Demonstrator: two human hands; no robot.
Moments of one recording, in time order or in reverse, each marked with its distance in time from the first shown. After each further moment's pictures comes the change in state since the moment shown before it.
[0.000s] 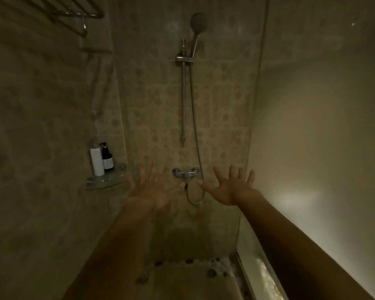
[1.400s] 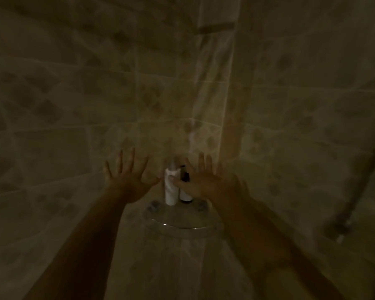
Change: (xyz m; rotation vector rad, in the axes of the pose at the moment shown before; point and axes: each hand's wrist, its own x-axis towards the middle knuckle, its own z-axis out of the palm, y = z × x) left_hand 0.311 -0.267 -0.028 0.248 0.382 -1.040; right_hand 0.497 -0.351 0.071 0.114 -0.252 -1.138
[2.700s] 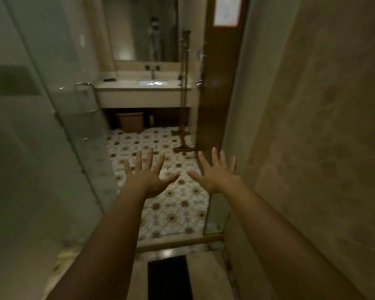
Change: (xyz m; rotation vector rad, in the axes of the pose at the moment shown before) left_hand -0.475 -0.129 -0.054 0.219 0.075 -1.901; right_hand -0.205 -0.442 0.214 -0.188 -0.448 -1.870
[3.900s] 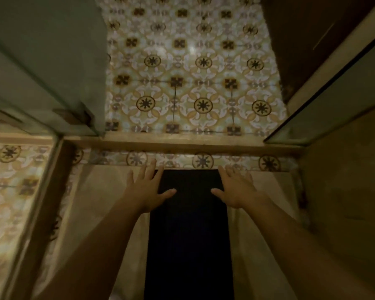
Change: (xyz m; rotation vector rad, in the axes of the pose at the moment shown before) left_hand 0.131 -0.313 0.849 -0.050 -0.525 -0.241; right_hand 0.304 -0.012 0.901 -0.061 -0.552 -0.230
